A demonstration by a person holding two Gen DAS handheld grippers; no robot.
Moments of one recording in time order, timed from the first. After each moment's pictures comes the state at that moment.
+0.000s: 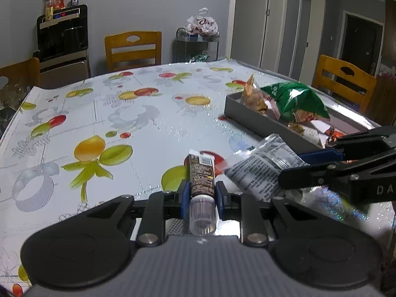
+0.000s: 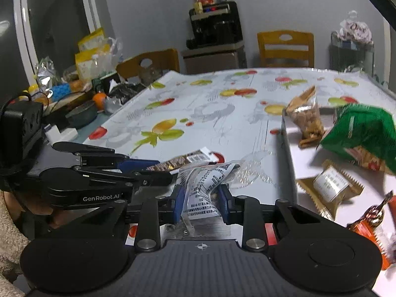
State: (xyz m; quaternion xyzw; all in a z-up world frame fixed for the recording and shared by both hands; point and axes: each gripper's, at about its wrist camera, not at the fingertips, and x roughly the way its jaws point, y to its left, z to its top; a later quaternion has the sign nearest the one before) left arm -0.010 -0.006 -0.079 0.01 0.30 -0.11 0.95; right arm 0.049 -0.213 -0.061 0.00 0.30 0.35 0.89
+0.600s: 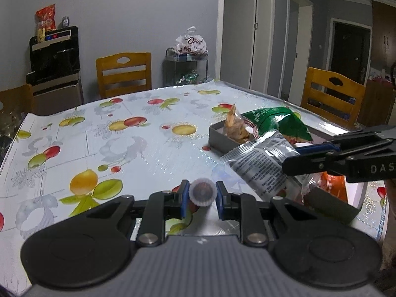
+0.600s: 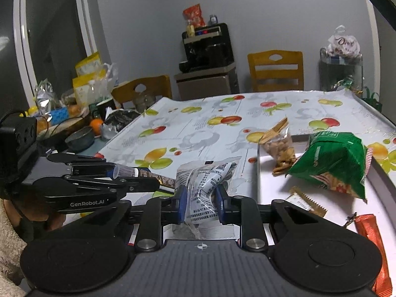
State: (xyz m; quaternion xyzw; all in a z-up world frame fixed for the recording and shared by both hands) left arm -0.017 -0.024 -0.044 0.02 0.26 -0.13 0.96; right arm 0.052 -0.251 -0.034 0.03 0.26 0.34 0.90
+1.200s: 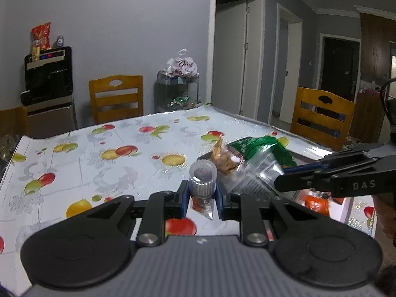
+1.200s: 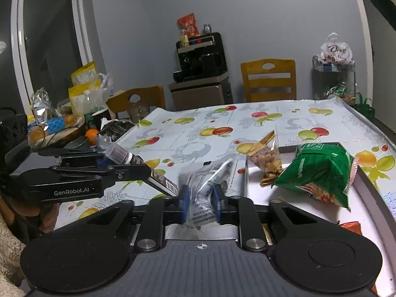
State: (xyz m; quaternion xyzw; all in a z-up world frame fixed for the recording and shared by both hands) left arm -0.022 -0.033 -0.013 0.02 0.21 -0.15 0.97; right arm 0.047 -0.267 -0.021 0.03 0.24 0.32 0.91
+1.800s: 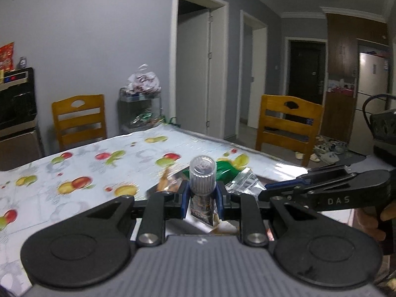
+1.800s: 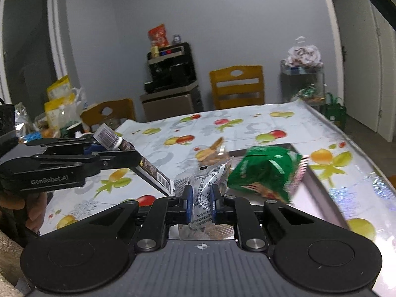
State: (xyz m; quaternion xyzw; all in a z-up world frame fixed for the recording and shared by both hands) left arm -0.003 -0.098 0.013 0.03 0.18 -0.24 0.95; right arm 0.046 -0.327 -0.019 0.06 0.24 0.25 0.94
